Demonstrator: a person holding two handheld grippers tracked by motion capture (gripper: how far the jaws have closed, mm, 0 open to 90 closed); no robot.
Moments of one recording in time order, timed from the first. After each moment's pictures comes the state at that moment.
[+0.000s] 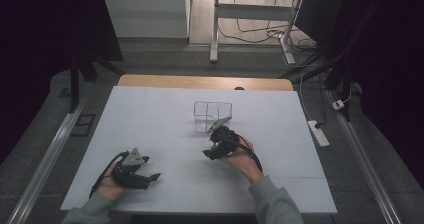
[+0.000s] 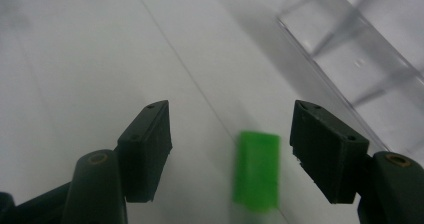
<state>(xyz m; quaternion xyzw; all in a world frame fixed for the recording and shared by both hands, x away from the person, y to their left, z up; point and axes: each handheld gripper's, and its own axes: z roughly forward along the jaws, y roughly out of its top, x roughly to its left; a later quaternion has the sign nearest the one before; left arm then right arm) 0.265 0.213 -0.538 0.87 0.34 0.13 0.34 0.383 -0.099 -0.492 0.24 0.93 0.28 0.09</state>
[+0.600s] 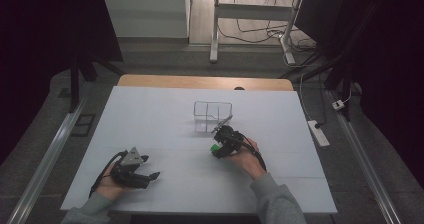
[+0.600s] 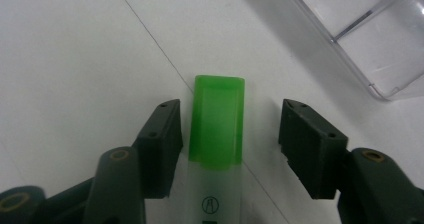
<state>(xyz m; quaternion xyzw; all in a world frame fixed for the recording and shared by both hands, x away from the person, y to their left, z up) 0.265 0.215 -0.536 0.86 0.35 0.13 0.35 0.397 -0.109 -0.508 0.27 0.94 0.20 0.08</state>
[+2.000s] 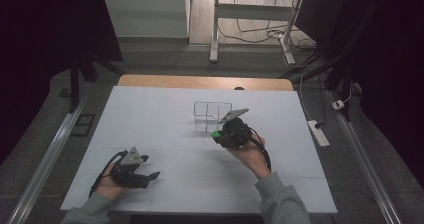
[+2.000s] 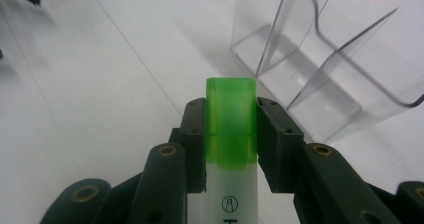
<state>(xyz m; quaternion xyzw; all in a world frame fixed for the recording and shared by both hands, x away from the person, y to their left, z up) 0.265 0.216 -0.536 0.86 0.35 0.13 0.35 0.381 -0.125 -0.452 0.26 0.90 0.33 0.12</state>
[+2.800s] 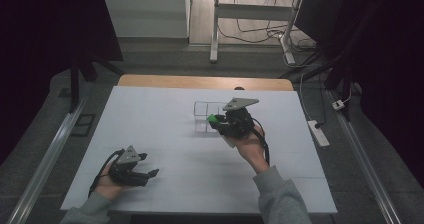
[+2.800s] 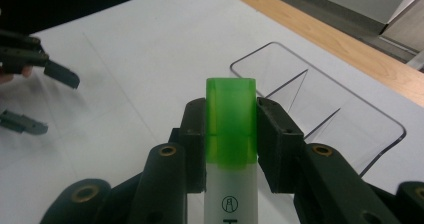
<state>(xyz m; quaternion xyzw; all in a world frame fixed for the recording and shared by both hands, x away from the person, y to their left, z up) 0.265 0.221 -0.532 0.84 0.36 0.14 0.37 0.381 -0.123 -0.410 0.26 0.85 0.44 0.15</state>
